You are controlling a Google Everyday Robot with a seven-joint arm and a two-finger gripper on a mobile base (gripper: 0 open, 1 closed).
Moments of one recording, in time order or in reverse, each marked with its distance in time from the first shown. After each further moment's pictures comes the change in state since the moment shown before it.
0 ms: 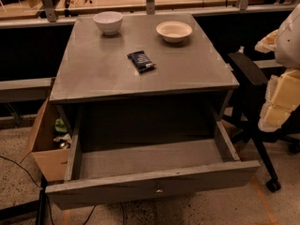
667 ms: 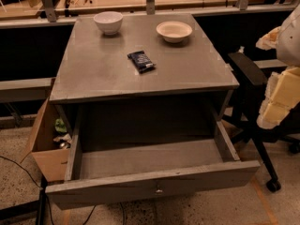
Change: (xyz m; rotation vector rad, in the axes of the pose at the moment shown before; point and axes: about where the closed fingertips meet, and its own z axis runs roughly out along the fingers) arm -0.002 -0.005 -0.002 0.017 -0.031 0.014
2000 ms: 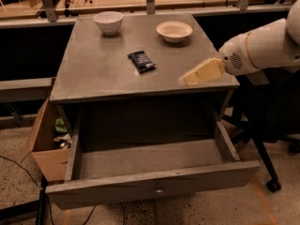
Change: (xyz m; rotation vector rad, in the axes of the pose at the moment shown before) arm -0.089 -0.094 0.107 0.054 -0.553 0.539
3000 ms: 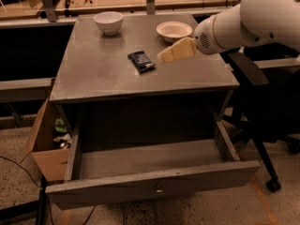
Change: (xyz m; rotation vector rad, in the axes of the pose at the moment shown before) arm -0.069 -0.023 0.048 0.147 -0.067 0.025
